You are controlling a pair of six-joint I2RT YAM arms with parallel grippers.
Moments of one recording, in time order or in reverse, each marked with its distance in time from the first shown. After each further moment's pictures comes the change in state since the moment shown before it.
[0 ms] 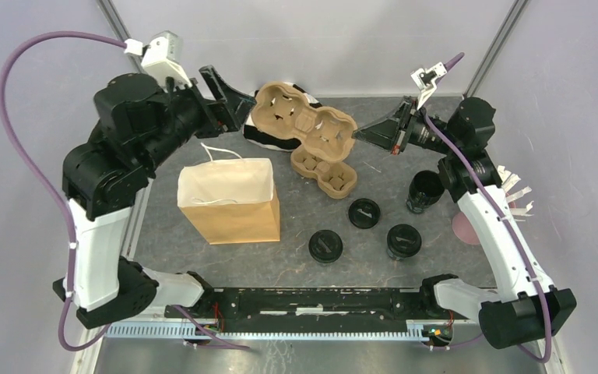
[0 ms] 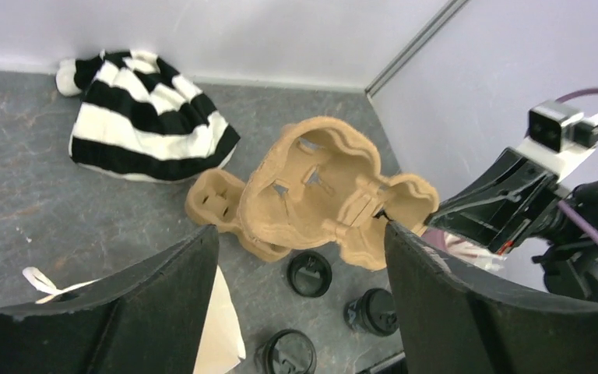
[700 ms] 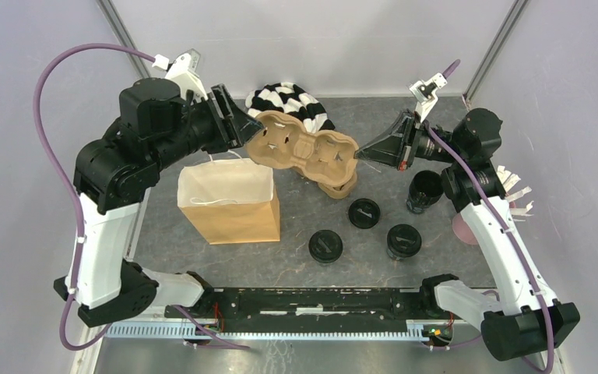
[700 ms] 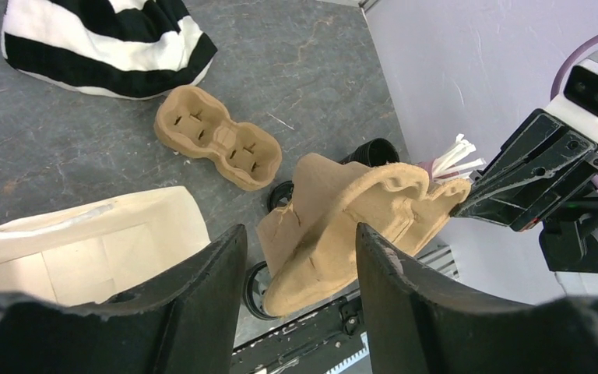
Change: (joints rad) left arm 0.018 0.006 -0.064 -0.117 0.156 -0.101; right arm 0.000 -0.071 -0.059 0.053 -0.172 0.107
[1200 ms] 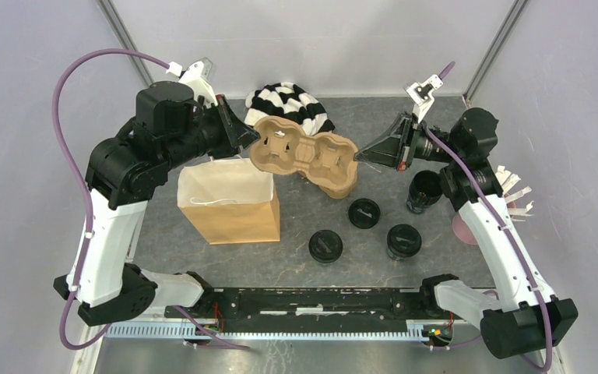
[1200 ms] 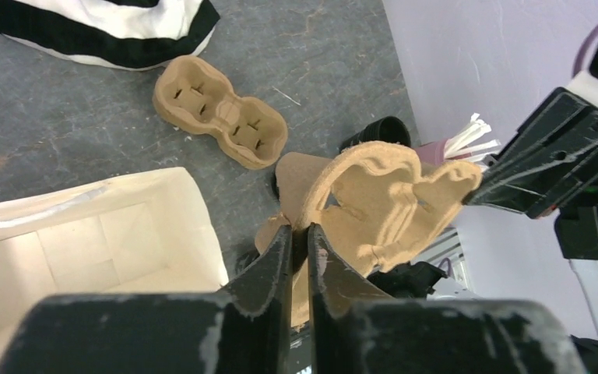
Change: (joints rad) left arm 0.002 -0.027 -0.100 0.003 0.018 -0.012; right arm 0.000 0.009 -0.018 0.002 -0.027 0.009
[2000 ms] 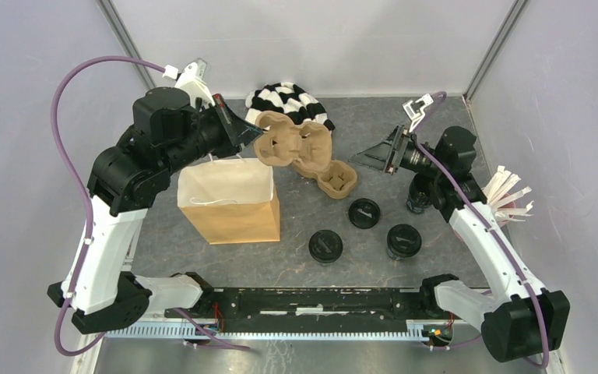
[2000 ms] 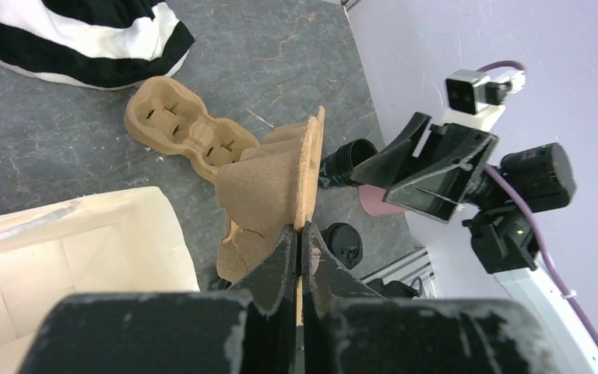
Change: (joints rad) left arm 0.001 -0.068 -0.127 0.149 0.010 -0.056; right arm 0.000 -0.015 -0.206 0.022 0.240 0.144
